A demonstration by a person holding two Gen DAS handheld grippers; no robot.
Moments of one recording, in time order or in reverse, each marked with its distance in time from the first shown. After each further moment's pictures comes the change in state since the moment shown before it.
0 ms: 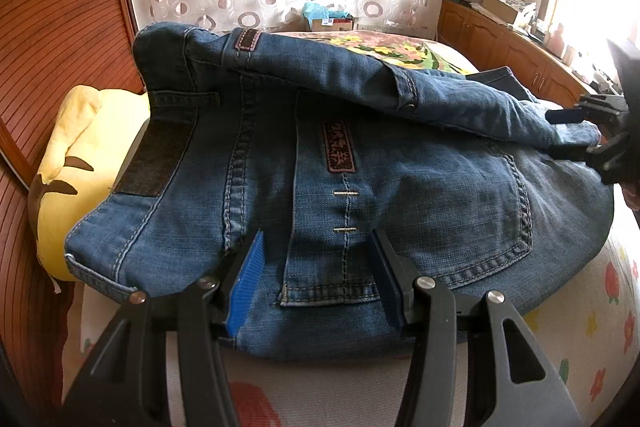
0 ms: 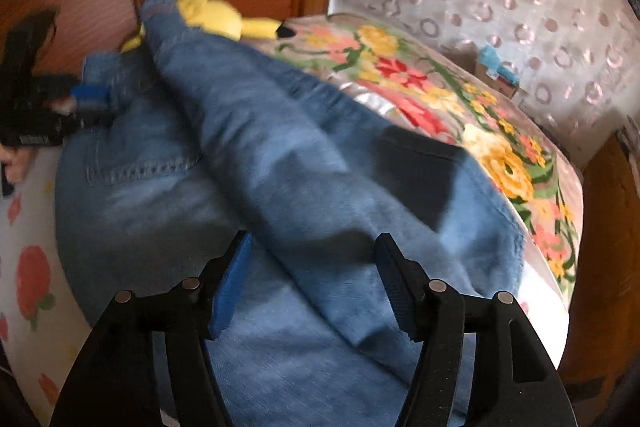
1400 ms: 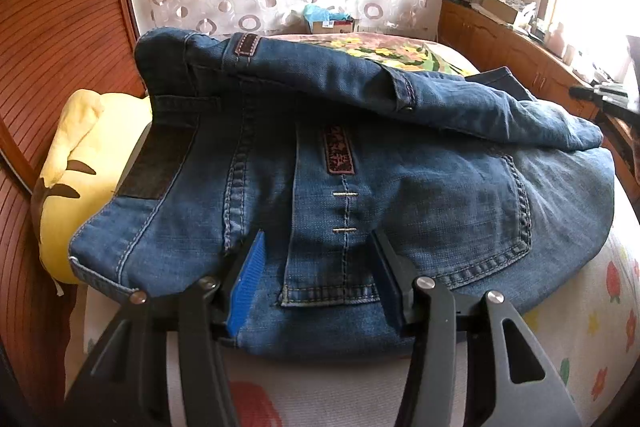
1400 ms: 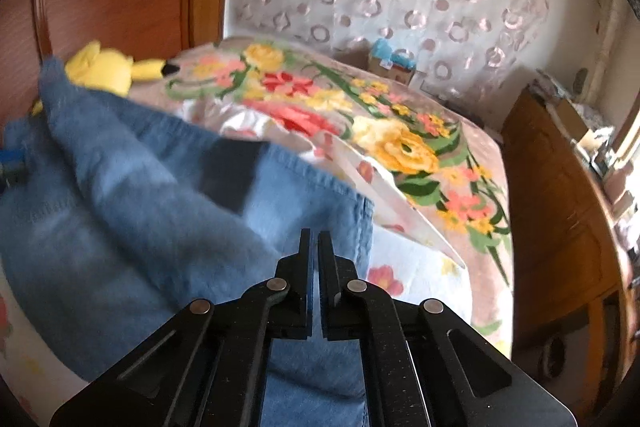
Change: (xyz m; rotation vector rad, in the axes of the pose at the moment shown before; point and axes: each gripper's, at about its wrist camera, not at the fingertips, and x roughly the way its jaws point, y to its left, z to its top) left arm -0.002 0.002 0.000 0.010 -0.008 0.011; right arm -0.060 -0.089 -0.031 0.263 -0.098 -0.261
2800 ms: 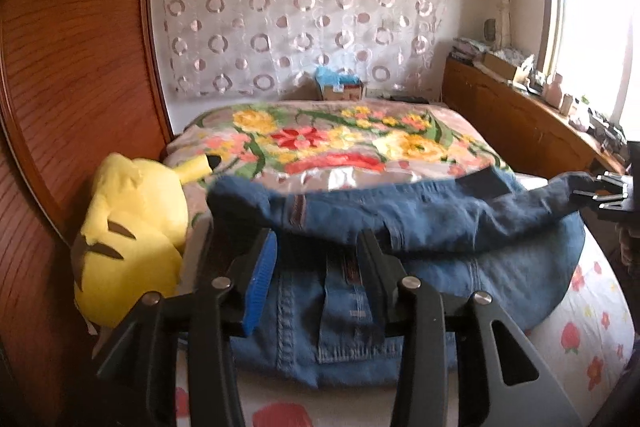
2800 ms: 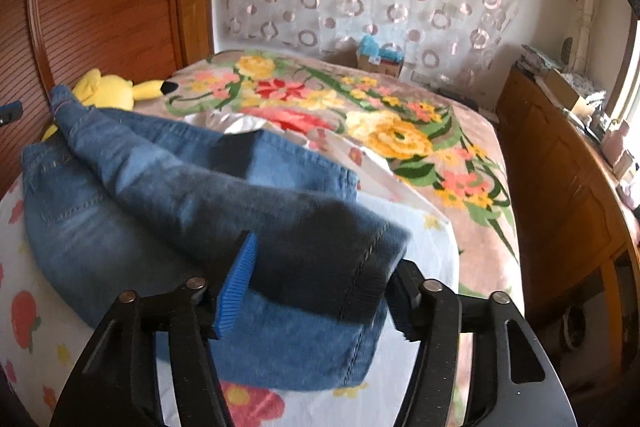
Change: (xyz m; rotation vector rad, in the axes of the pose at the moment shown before) left arm -0.069 0.020 0.047 -0.029 -0.196 0.018; right arm -0.044 -0.009 -0.032 0.094 -0.005 0.003
